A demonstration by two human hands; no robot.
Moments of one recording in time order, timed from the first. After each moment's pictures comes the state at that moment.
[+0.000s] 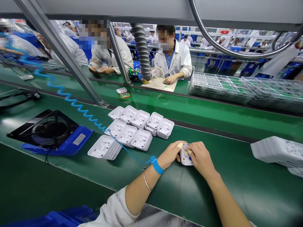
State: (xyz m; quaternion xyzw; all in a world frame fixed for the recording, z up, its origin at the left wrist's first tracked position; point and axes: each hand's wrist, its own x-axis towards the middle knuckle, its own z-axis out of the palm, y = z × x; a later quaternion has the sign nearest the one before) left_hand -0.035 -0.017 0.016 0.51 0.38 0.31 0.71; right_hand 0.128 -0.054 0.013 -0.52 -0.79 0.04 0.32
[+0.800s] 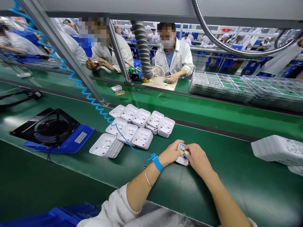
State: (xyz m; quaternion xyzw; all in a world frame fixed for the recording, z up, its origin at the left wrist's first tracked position) left_hand -0.041 -0.011 0.002 0.63 0.42 0.25 0.60; right_hand 0.119 -0.058 -0.004 -0.57 -0.79 0.03 0.22
